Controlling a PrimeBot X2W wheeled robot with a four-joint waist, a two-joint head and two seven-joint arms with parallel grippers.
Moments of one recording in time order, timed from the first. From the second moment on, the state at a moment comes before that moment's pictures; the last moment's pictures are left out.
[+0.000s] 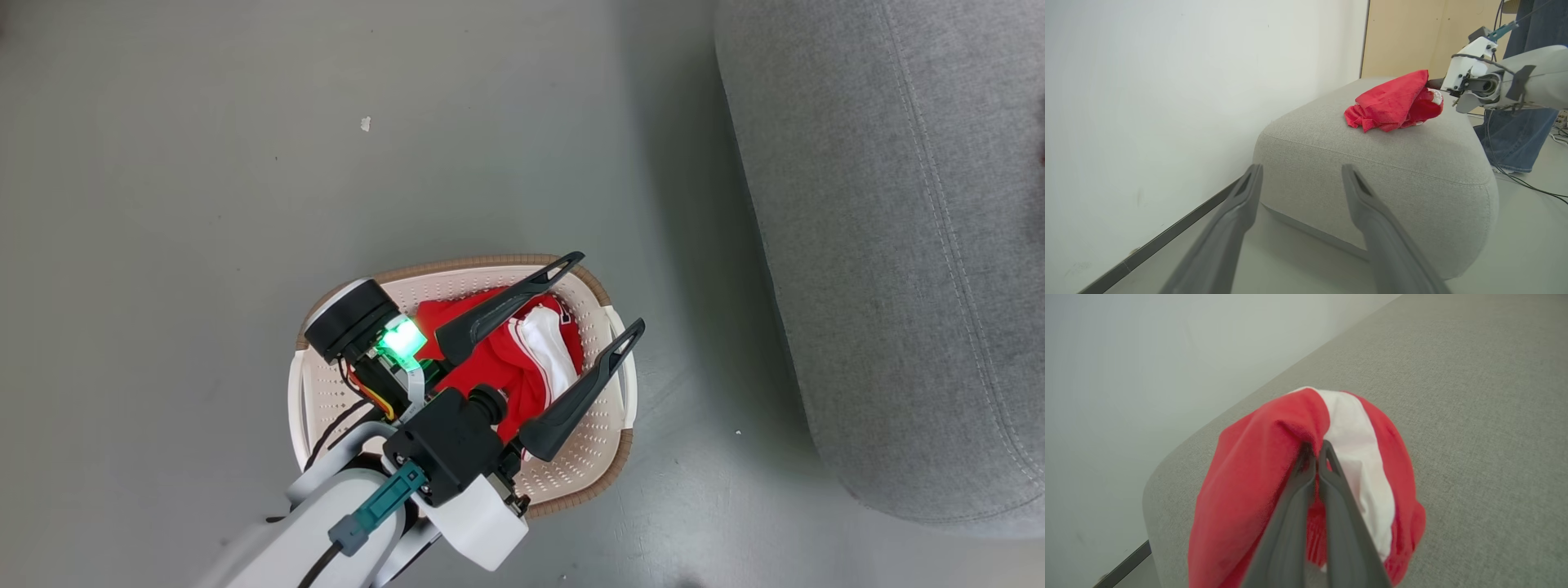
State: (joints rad) left arm -0.49 0.19 -0.66 -0.20 -0.17 -0.10 -0.12; right arm -0.56 -0.34 -0.60 0.65 0.48 0.12 -0.25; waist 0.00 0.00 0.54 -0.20
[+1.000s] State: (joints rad) left arm -0.49 0.17 -0.62 -0.10 -0.20 -0.10 -0.20; right arm -0.39 -0.37 -0.47 0.41 0.46 0.12 -0.25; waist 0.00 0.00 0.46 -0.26
